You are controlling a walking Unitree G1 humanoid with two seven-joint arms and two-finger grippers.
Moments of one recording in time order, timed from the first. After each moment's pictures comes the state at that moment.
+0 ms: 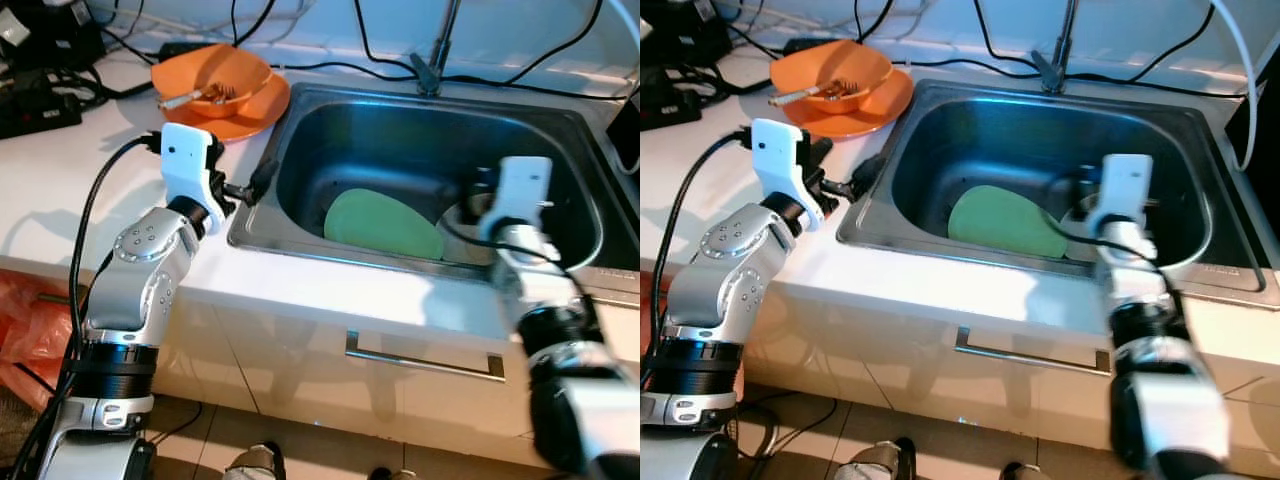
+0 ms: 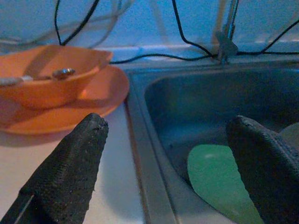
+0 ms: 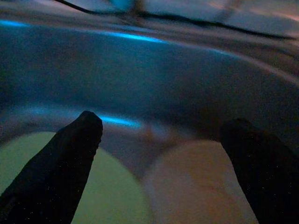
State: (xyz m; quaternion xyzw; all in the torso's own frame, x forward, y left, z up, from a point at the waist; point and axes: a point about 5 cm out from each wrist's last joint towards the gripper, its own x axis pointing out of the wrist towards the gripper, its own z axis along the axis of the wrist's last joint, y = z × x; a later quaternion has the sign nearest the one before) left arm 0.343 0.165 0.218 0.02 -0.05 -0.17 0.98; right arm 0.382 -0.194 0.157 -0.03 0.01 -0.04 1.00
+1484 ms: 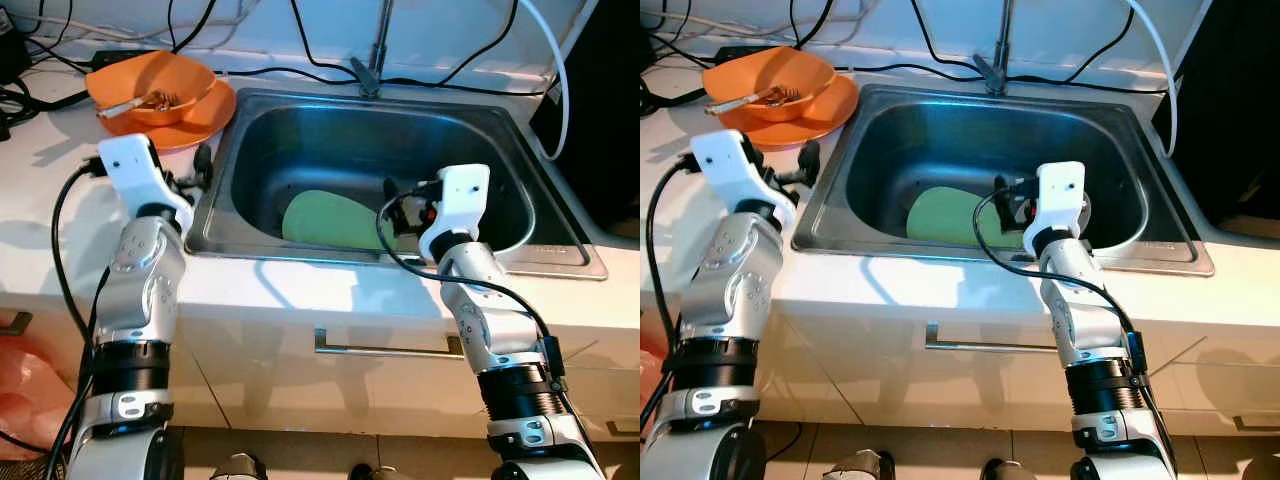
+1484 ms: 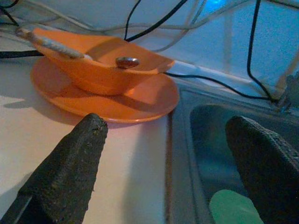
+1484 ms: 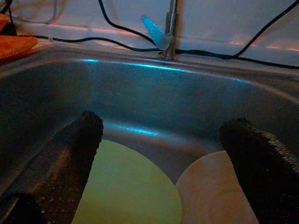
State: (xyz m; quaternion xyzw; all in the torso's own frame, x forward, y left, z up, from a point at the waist) left arm 0.354 0.199 0.202 -0.09 -0.07 0.04 0.99; right arm 0.345 -0.131 0.171 0.00 -0.03 0.08 1.00
